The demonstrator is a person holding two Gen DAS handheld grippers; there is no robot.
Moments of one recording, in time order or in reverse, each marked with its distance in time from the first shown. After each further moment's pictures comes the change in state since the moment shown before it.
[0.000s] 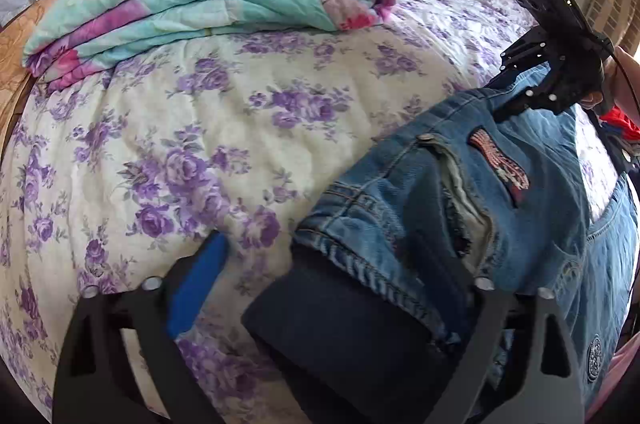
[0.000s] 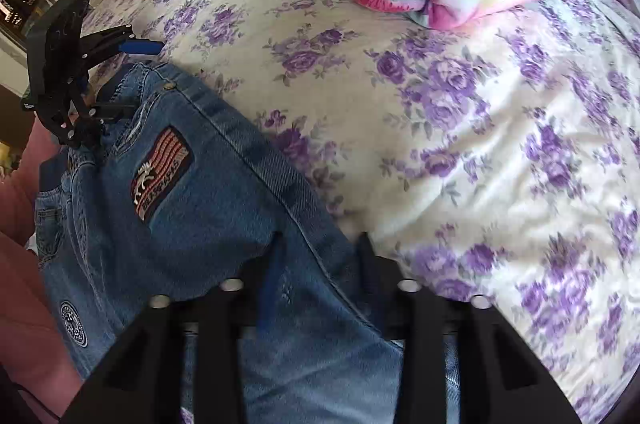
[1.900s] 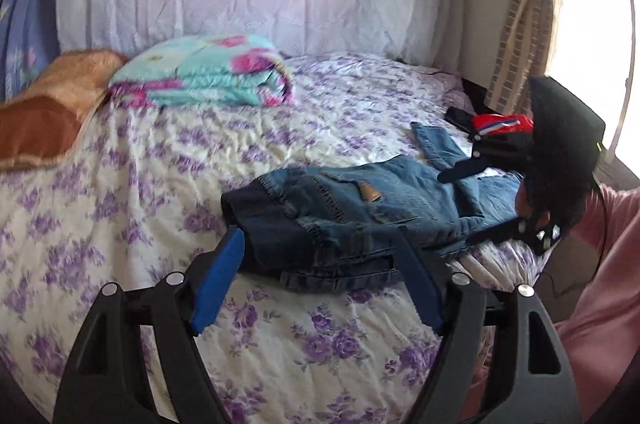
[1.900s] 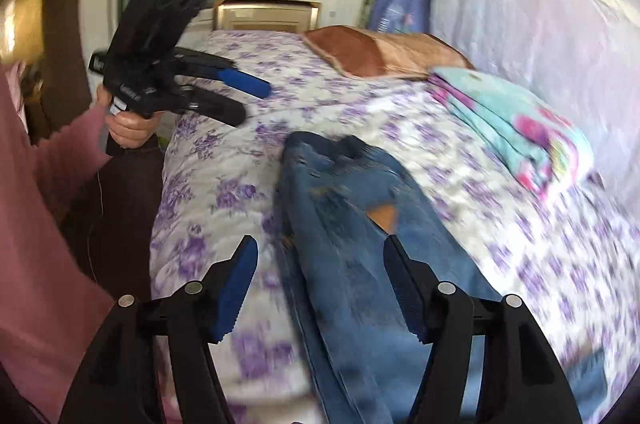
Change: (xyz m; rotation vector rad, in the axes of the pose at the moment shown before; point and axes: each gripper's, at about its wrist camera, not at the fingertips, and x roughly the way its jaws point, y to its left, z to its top) left arm -0.207 -0.093 -0.218 -0.045 -0.422 -0.096; right arm -0.039 0.349 -0.165 -0.384 -0.567 -0.222
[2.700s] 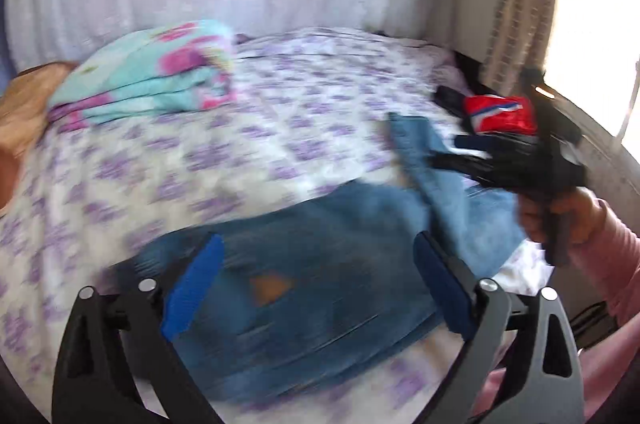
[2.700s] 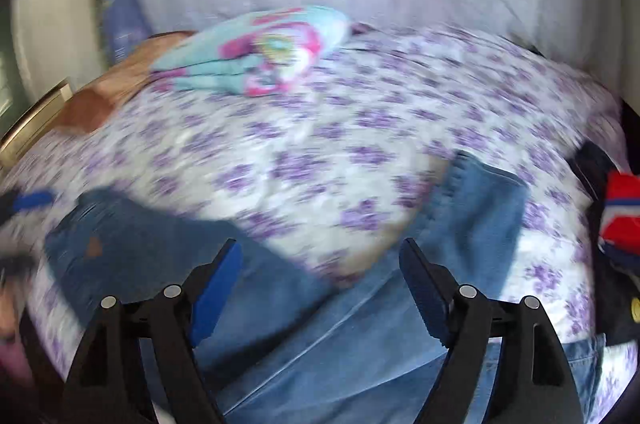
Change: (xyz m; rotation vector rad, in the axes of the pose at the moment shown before) left arm 0.106 -0.115 0.067 0.093 0.100 -0.047; right arm -0.077 -0.165 -0.099 0.821 0.097 -0.608
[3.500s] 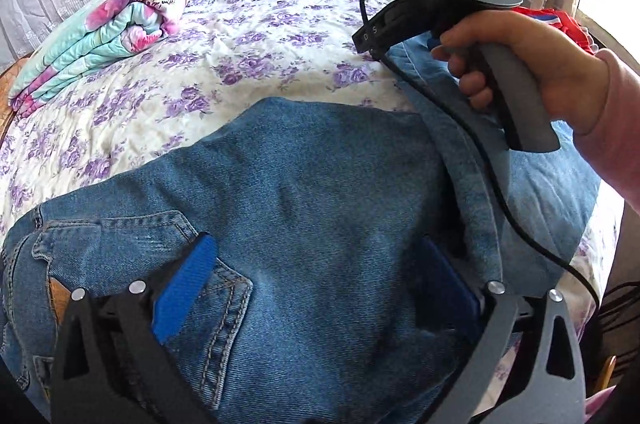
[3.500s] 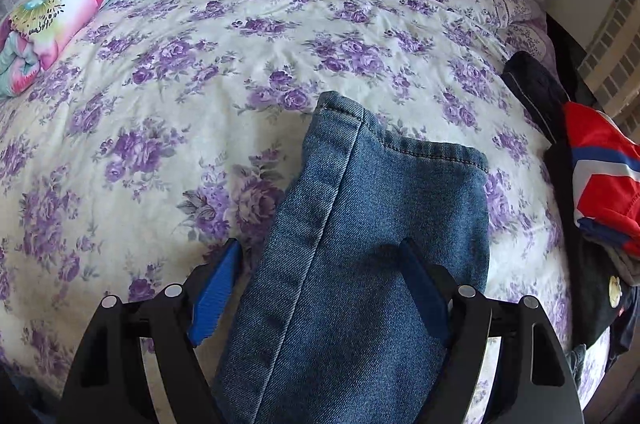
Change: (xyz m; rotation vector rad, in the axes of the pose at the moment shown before) left arm 0.133 -0.071 -0.028 0.061 0.237 0.143; right arm 0.164 -0.086 0.032 0.198 0.323 -0.421
